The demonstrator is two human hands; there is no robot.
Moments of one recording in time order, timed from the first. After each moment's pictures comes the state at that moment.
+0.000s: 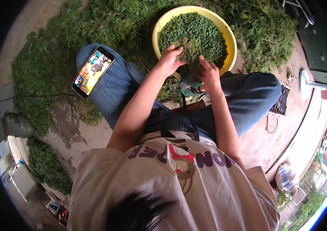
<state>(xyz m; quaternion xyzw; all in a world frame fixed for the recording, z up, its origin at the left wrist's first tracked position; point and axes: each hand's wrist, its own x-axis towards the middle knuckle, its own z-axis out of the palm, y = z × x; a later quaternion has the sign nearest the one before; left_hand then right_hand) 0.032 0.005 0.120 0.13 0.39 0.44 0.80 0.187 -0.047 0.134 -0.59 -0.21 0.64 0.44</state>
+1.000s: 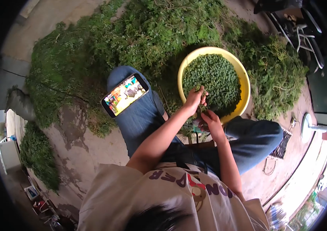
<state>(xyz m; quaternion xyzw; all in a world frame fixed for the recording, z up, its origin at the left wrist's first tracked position) 0.032 0.010 0.104 0.14 0.44 0.46 0.76 0.148 -0.058 0.146 -0.57 -0.31 0.71 0.28</state>
